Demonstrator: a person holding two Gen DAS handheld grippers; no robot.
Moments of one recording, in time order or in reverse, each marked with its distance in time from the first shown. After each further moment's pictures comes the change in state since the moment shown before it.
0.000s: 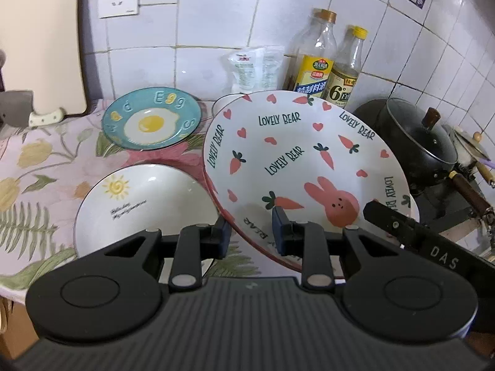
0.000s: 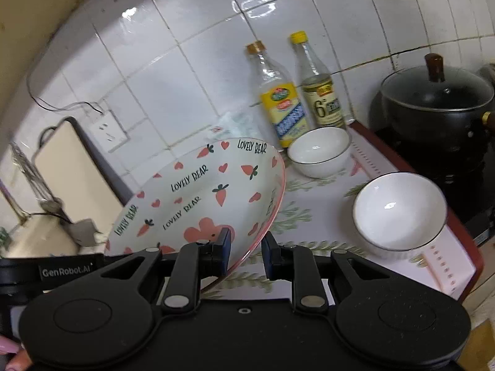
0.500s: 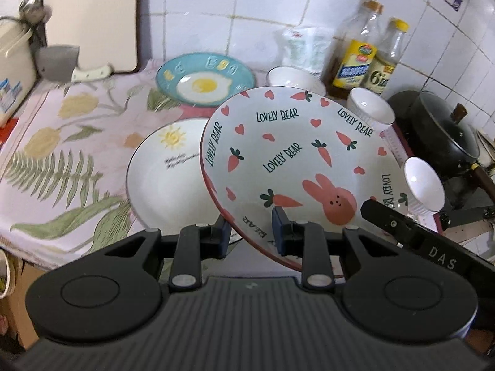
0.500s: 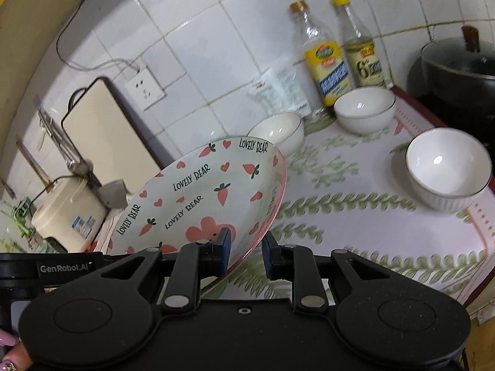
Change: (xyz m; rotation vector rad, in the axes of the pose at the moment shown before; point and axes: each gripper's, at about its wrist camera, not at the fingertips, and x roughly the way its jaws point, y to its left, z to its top) left arm -0.021 0.051 -0.038 -0.097 0.072 0.087; right arm 0.010 0.033 -0.042 -0.043 0.126 0.094
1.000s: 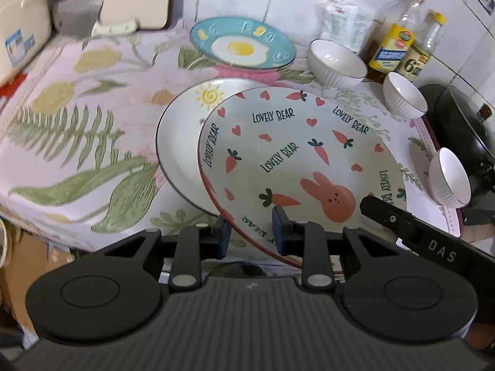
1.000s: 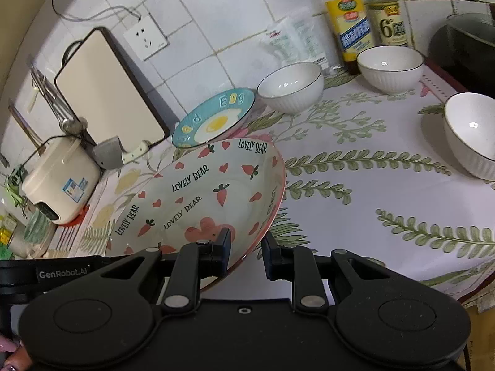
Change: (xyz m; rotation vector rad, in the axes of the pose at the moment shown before) left arm 0.032 0.052 -0.020 -0.104 0.090 0.009; right arm 0.048 0.021 -0.020 -0.038 0.136 -0.013
